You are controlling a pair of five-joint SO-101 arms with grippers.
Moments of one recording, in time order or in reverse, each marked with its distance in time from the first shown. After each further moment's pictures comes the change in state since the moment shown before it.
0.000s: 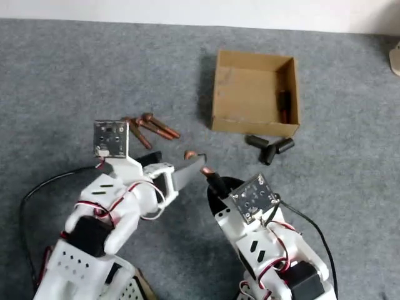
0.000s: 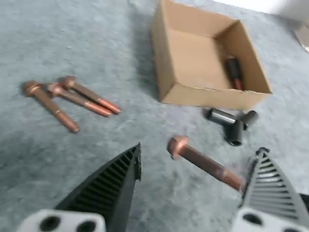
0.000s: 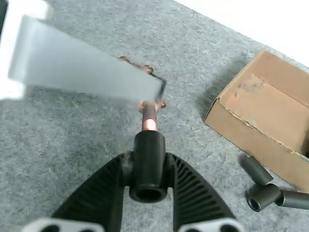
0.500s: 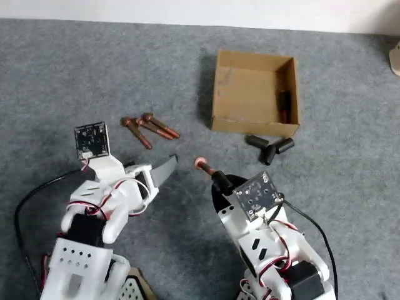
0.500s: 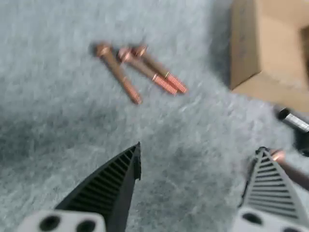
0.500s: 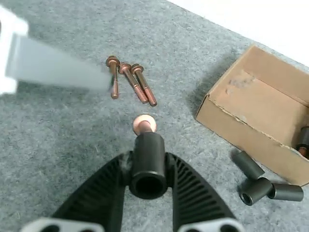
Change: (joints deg) left arm -11.8 0.0 9.1 -0.3 0.0; right arm 2.5 -0.1 1.1 0.0 0.0
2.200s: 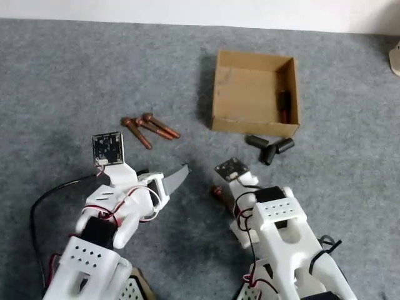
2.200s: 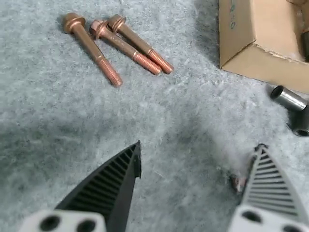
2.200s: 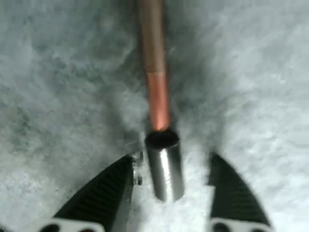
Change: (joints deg) left arm 6.0 0.0 9.3 -9.1 3.2; right arm 12.7 70.2 -3.7 -3.6 10.7
